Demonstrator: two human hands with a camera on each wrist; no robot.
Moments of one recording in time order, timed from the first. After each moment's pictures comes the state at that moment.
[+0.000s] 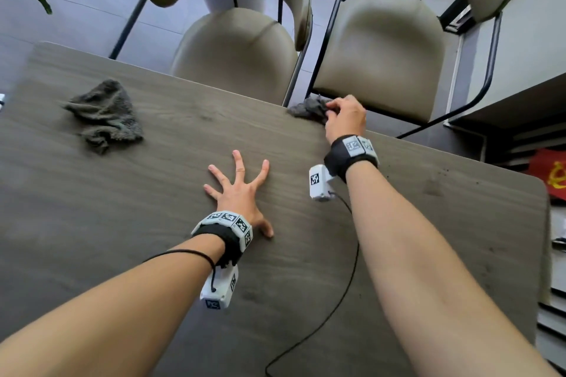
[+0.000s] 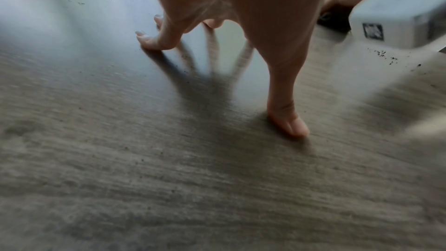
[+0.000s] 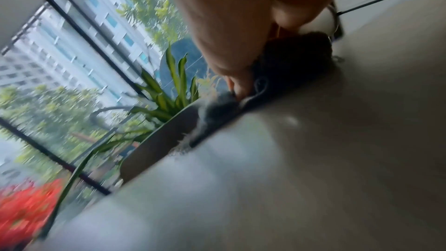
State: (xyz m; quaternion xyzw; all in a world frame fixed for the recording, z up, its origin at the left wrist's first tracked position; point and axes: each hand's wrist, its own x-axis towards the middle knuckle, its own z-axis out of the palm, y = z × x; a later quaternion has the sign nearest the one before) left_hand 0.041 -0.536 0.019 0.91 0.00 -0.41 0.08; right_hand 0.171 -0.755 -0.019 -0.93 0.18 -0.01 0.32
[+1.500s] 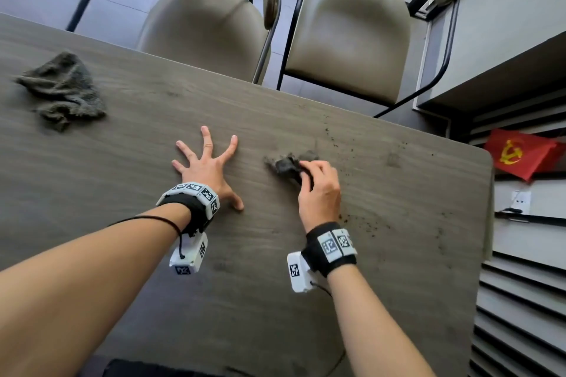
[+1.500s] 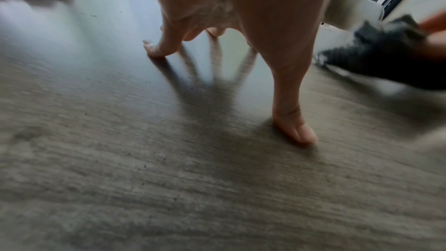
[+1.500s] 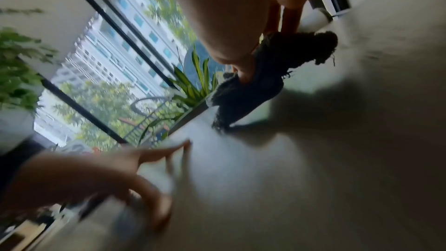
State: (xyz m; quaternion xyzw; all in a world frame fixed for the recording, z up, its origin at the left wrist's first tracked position) left_hand 0.038 -0.536 0.027 0.92 0.00 -0.39 0.06; right_hand -0.038 -0.747 0.005 -0.93 0.14 -0.09 0.33
